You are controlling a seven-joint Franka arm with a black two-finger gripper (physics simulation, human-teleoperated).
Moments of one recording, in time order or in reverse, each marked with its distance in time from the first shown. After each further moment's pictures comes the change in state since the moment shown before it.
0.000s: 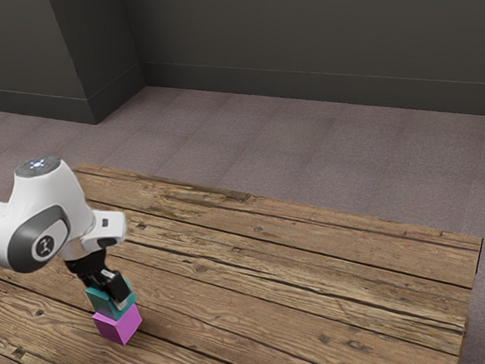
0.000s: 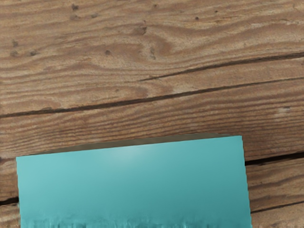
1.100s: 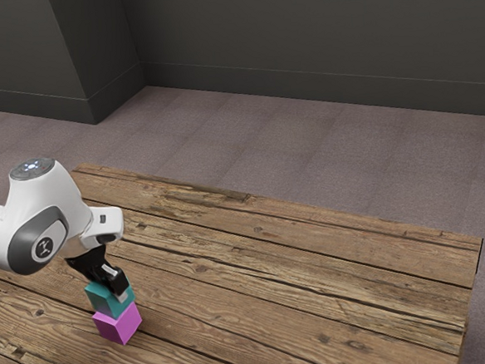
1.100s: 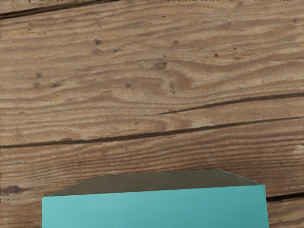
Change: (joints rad) arm 0.000 0.018 0.016 0.001 0.005 0.092 -0.011
